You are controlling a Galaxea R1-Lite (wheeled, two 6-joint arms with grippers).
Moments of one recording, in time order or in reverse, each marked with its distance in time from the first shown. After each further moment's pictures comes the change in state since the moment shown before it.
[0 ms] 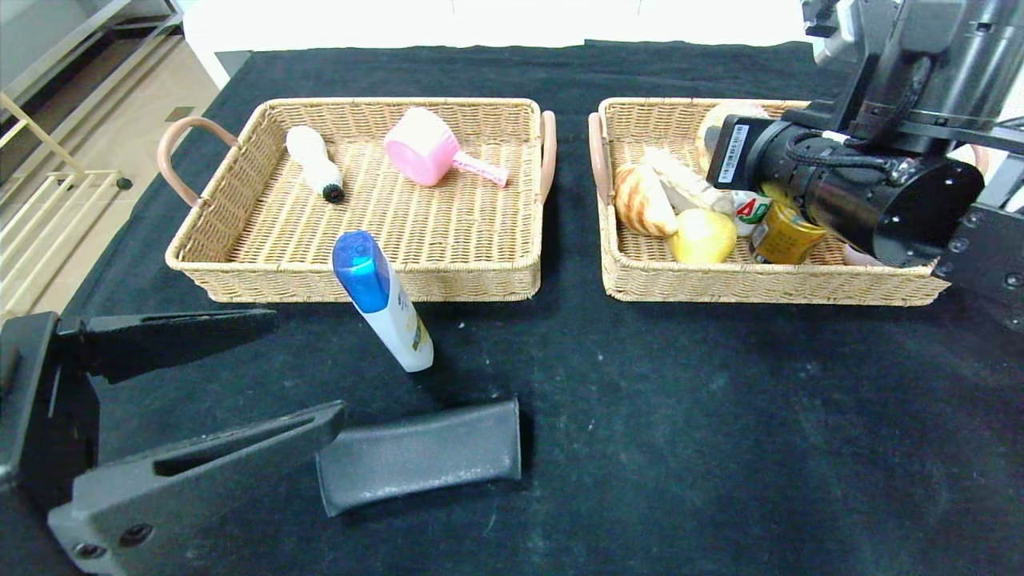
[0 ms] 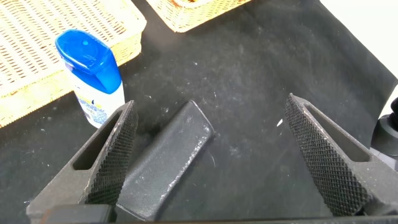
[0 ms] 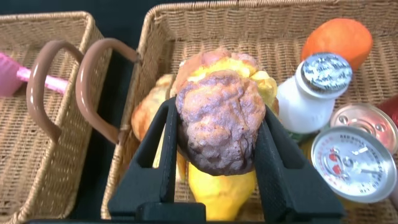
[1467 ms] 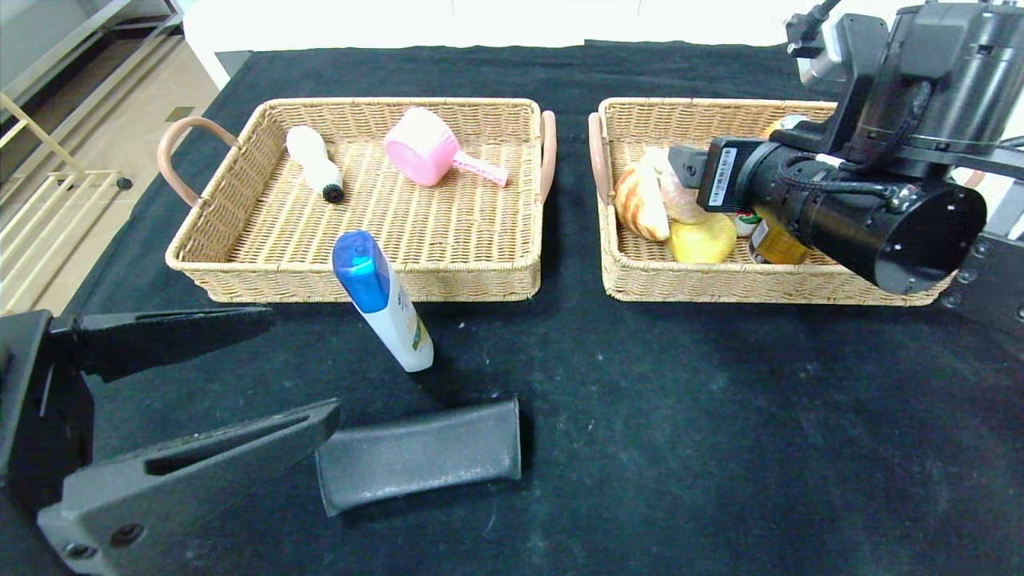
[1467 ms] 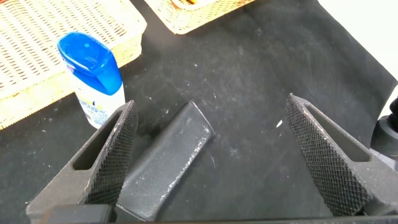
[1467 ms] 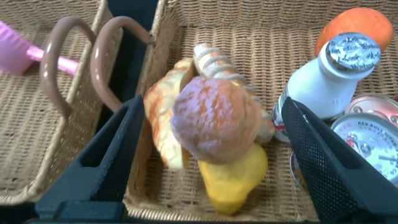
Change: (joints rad) left arm 0.000 -0.006 -0.001 0.000 0.000 0.000; right arm 0.039 -0.021 0.067 -0.019 0.000 -0.023
